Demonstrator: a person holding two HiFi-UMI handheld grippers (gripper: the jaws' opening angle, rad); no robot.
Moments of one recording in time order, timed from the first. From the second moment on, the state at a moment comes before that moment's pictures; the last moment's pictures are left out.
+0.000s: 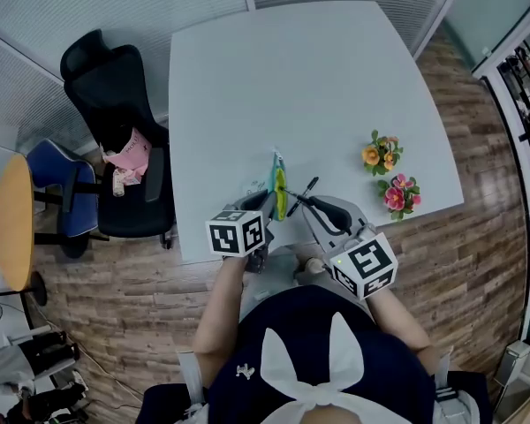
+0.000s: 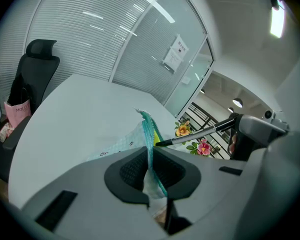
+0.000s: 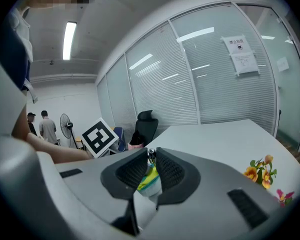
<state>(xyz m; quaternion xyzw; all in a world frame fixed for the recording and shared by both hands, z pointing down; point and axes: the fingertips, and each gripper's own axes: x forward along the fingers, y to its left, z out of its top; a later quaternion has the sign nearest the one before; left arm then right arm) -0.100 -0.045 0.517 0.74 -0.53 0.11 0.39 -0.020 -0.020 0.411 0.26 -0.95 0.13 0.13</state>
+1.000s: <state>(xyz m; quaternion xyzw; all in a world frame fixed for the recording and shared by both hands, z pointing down) -0.105 -0.048 0.518 0.76 -0.50 0.11 0.40 -0.065 -0.047 0.438 0.24 -0.94 0.11 0.19</state>
